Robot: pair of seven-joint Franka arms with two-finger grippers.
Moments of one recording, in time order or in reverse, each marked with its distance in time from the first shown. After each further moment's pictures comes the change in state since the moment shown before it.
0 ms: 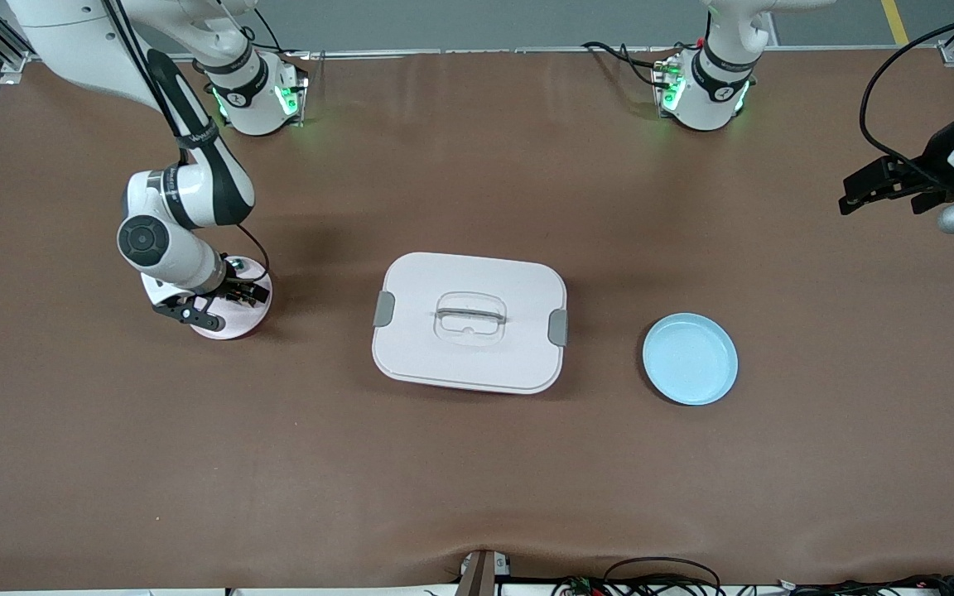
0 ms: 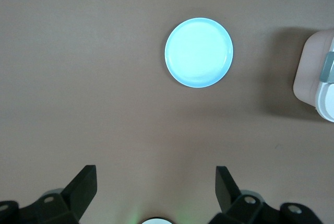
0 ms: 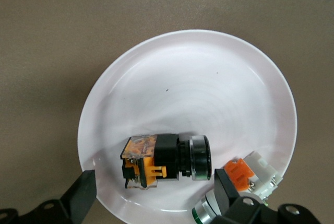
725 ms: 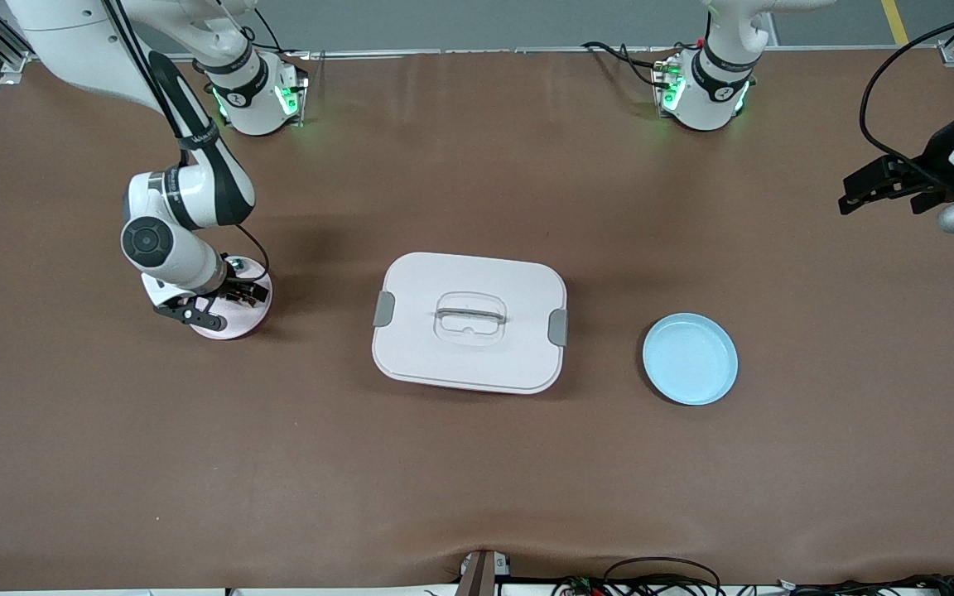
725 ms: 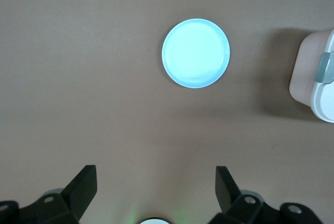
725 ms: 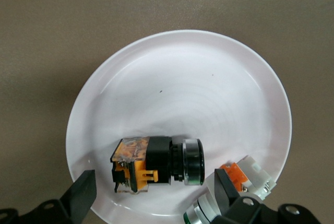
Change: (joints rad) left arm 0.001 0.000 0.000 0.003 -0.018 0.000 0.000; right arm -0.004 0.013 -0.001 0.000 -0.025 0.001 -0.004
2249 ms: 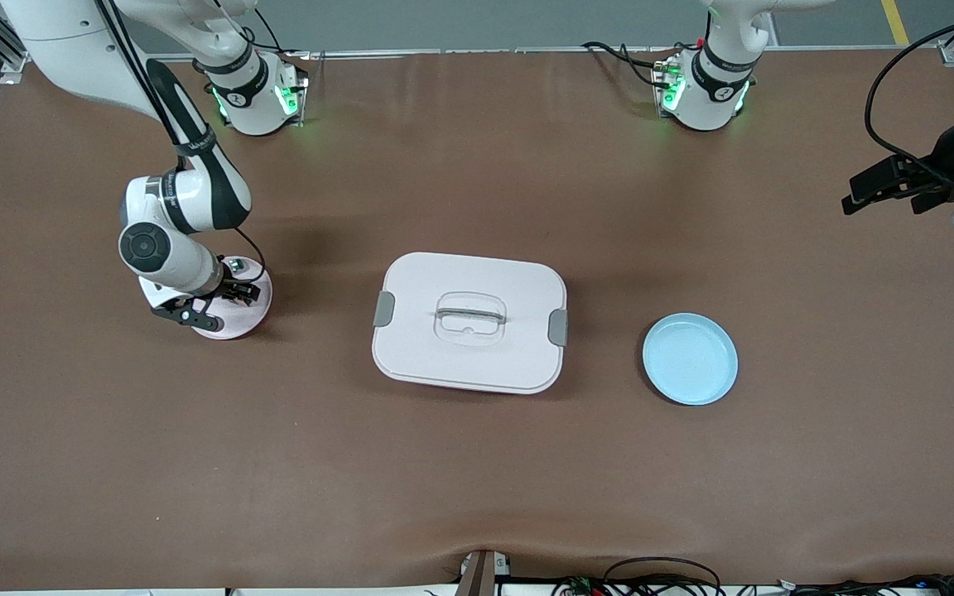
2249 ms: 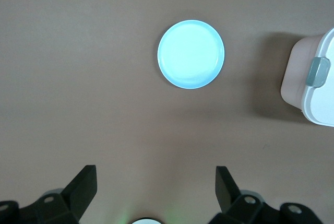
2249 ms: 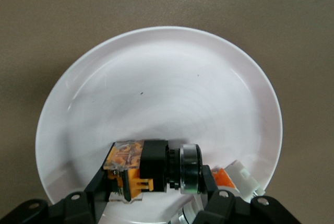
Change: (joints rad) left arm 0.025 0.000 0.001 0.000 -0.033 0.000 0.000; right arm -0.022 0.020 -0.004 0.004 -0.013 -0.007 -0.014
